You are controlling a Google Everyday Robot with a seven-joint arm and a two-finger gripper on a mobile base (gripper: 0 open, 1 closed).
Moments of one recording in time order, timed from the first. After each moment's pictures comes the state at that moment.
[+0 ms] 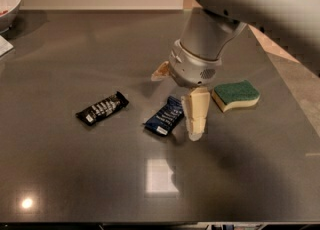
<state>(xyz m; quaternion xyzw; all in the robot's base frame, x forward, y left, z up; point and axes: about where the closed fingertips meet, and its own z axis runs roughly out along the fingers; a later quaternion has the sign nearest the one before) 0.466 -0.037 0.872 -0.84 0.52 0.11 0.11</state>
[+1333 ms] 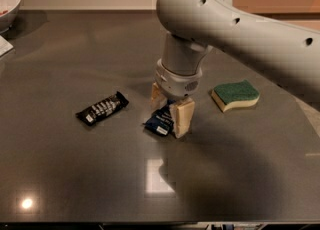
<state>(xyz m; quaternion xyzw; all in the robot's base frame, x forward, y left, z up) 0.487 -0.026 0.821 -0.88 0.46 0.05 0.06</state>
